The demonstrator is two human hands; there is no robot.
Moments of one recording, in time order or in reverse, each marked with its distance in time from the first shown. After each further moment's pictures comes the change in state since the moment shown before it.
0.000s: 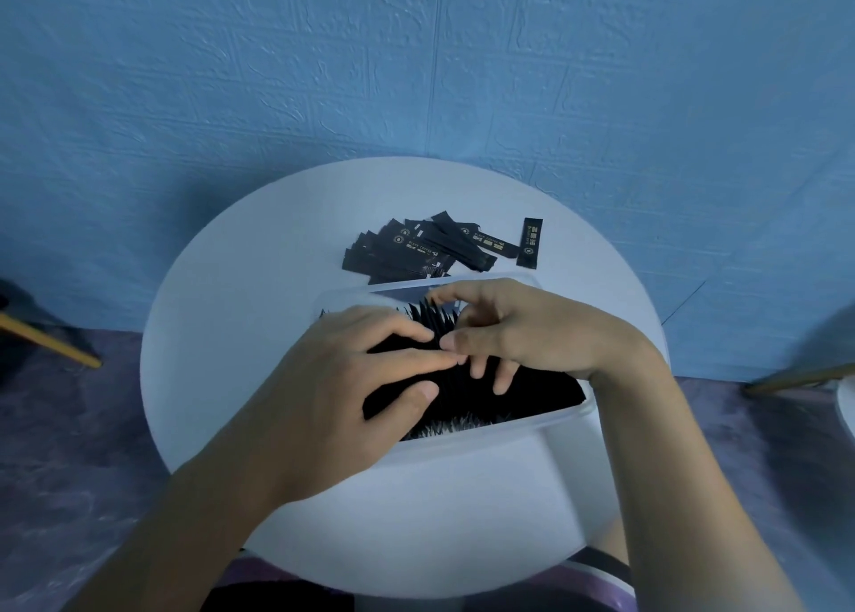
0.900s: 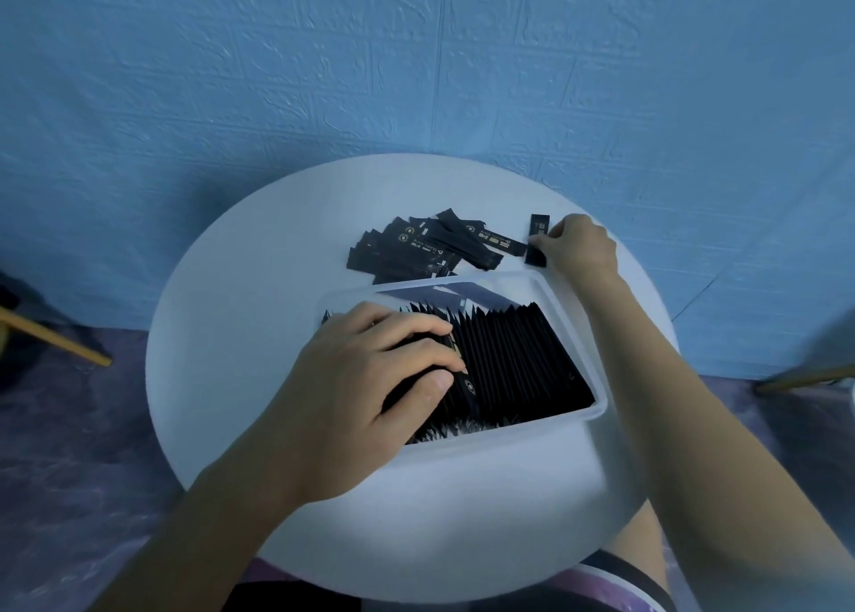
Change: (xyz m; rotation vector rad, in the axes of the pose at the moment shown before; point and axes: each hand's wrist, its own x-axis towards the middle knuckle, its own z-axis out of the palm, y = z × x) left_hand 0.005 0.007 0.003 0.008 -0.028 -0.059; right_hand 0.100 0.094 -0.101 -0.337 0.879 0.407
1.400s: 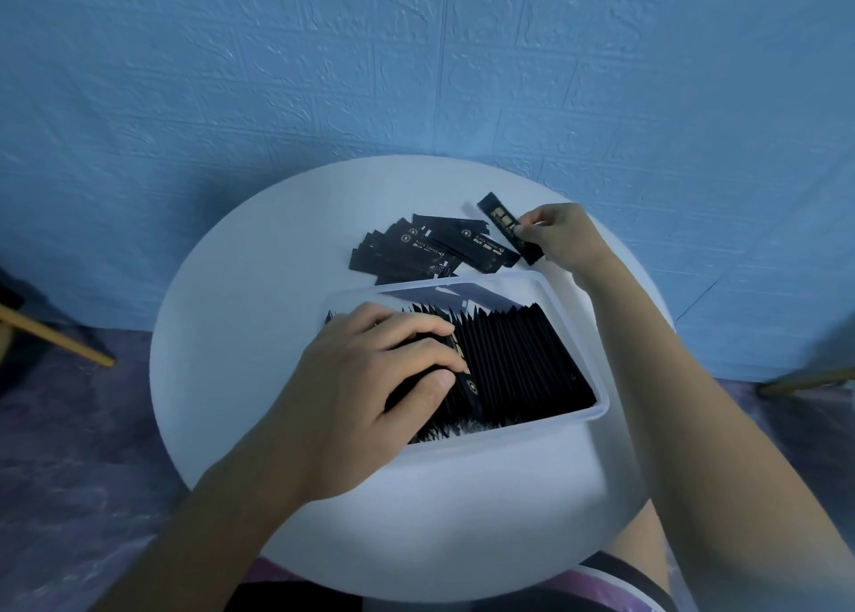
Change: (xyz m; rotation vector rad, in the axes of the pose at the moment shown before) left_hand 0.000 0.001 0.000 -0.011 0.015 -0.015; right_hand 0.000 -0.013 -0.005 0.428 -0.182 -0.180
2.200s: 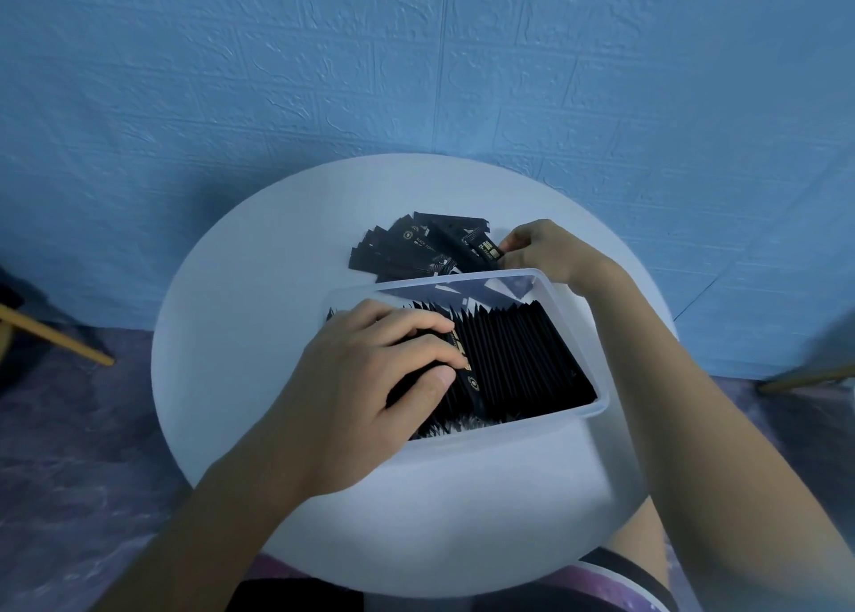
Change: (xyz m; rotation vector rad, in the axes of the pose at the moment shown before) left_hand 0.000 -0.001 0.001 0.009 0.001 -0.004; right_hand -0.015 -0.007 0.007 -0.226 -0.291 -0.023
